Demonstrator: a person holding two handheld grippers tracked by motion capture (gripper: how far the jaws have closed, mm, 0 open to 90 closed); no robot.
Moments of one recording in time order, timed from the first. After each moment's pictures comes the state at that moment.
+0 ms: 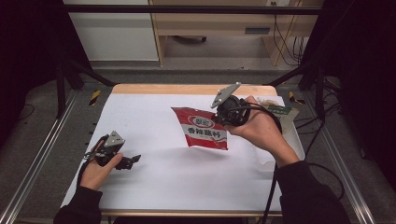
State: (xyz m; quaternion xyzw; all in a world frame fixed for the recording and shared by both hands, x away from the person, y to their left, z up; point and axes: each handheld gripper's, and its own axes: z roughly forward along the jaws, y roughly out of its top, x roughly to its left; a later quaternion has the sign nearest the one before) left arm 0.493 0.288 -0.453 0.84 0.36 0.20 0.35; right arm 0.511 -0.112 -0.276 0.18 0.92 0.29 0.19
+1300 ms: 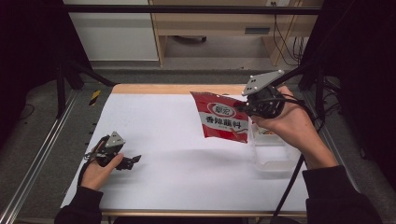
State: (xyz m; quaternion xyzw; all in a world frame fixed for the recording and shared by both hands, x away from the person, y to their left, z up) left arm 0.492 0.287 -0.455 0.84 0.36 0.20 0.35; right arm 0.492 -0.171 -0.228 0.20 0.89 0.33 0.24
